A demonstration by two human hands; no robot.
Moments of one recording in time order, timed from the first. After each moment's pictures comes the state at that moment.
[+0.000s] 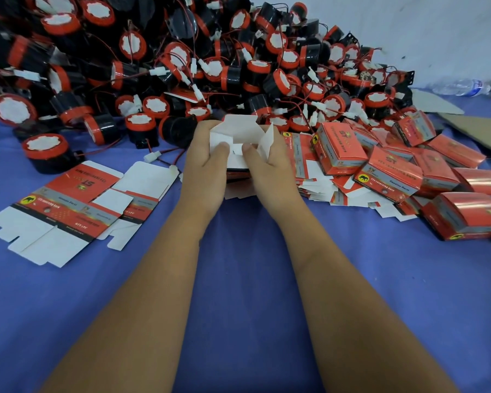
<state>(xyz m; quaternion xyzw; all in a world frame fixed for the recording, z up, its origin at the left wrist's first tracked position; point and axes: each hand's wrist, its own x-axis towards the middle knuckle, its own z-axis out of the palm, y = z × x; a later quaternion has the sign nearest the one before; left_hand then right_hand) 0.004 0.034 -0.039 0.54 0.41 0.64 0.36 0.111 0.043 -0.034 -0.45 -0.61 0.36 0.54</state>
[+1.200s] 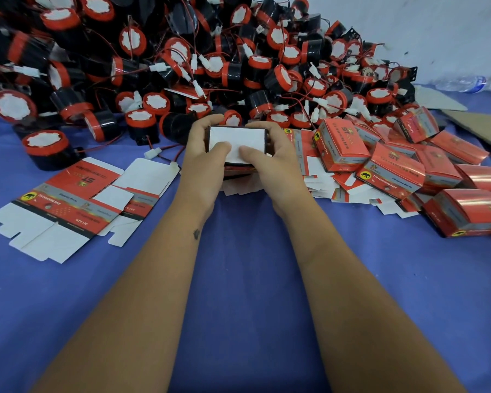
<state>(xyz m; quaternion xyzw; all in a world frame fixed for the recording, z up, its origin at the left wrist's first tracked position) 0.000 0.043 -0.045 0.47 0.43 0.65 0.42 0.120 0.045 -0.034 -0.41 -0.58 0.42 0.56</state>
